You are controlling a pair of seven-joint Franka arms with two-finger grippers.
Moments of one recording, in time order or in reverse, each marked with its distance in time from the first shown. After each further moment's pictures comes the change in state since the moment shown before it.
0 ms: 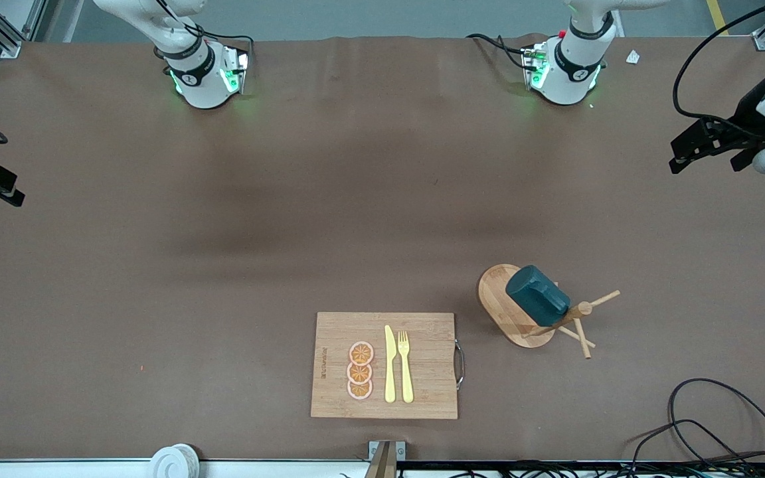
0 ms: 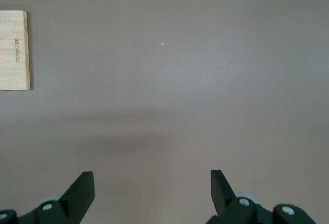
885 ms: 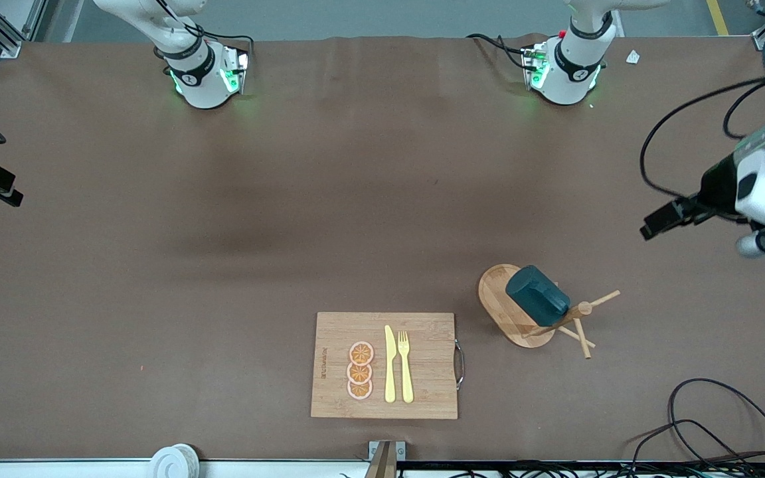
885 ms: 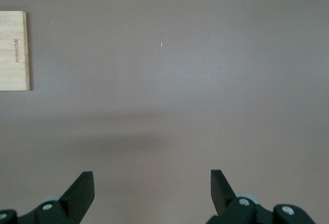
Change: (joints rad) left arm -0.015 0.236 -0.010 0.107 -0.073 0.159 -0.347; right arm 0.000 0.000 -0.002 0.001 0.000 0.001 -0.002
